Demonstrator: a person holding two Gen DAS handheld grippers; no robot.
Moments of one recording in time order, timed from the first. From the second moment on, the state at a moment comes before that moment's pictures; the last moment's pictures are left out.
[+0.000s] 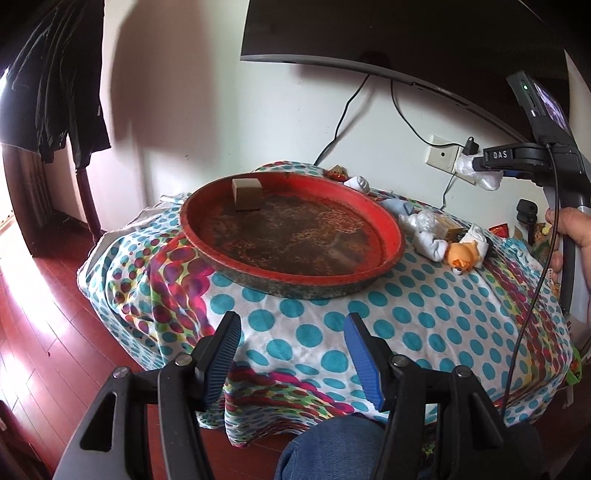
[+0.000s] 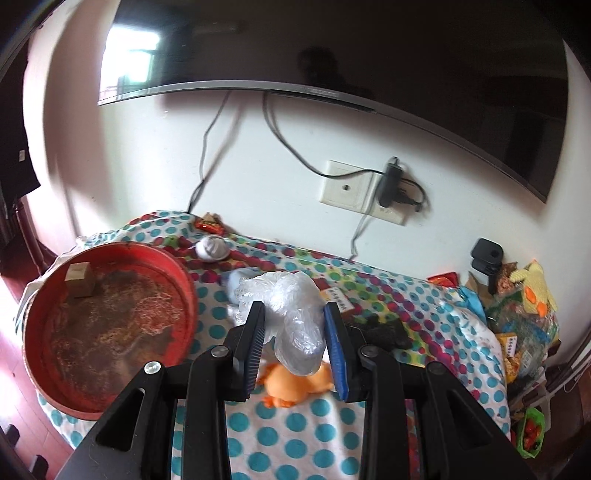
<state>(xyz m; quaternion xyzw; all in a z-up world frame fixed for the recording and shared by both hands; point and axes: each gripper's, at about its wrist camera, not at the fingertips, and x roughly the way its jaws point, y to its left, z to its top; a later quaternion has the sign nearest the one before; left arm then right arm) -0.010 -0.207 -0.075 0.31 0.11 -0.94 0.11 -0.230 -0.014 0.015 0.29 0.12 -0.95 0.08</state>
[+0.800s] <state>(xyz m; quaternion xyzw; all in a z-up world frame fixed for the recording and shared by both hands) -0.020 -0.242 -0.088 0.32 0.13 -0.93 0.14 -0.260 -0.165 -0.017 0.30 0.18 -0.92 0.18</state>
